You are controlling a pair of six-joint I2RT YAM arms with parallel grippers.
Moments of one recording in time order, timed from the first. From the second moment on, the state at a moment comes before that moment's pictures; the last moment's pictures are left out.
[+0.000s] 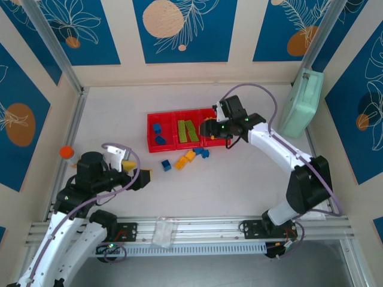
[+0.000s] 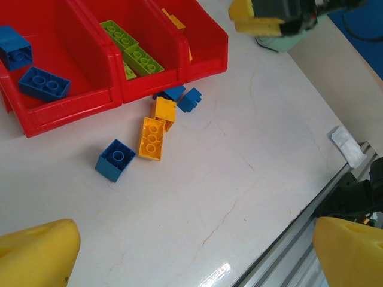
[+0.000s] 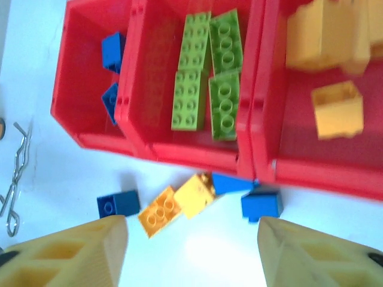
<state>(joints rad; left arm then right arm) -0.34 0.51 0.69 -0.76 0.50 -0.25 0.50 1.49 1.21 -0.63 -0.25 0.49</state>
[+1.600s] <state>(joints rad) -0.37 0.57 0.69 -0.76 0.51 -0.25 0.67 1.90 1.24 -0.63 0.13 0.32</state>
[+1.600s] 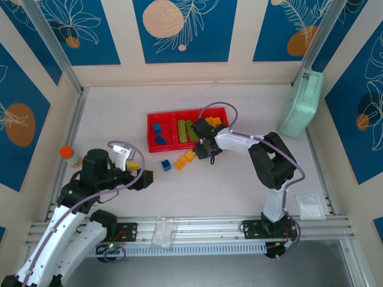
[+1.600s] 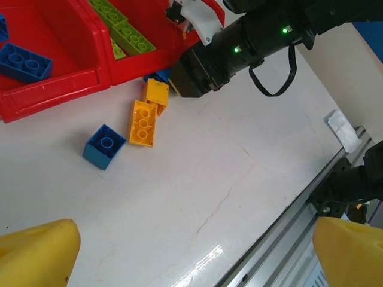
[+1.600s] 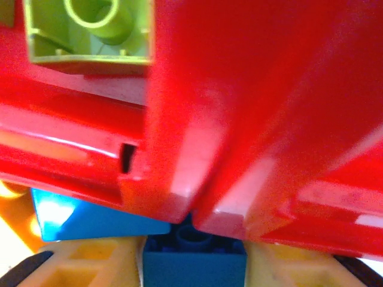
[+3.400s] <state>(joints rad) -0.38 0.46 0.69 -0.76 0.45 -0.25 0.77 2.33 2.03 -0.54 -0.11 0.60</state>
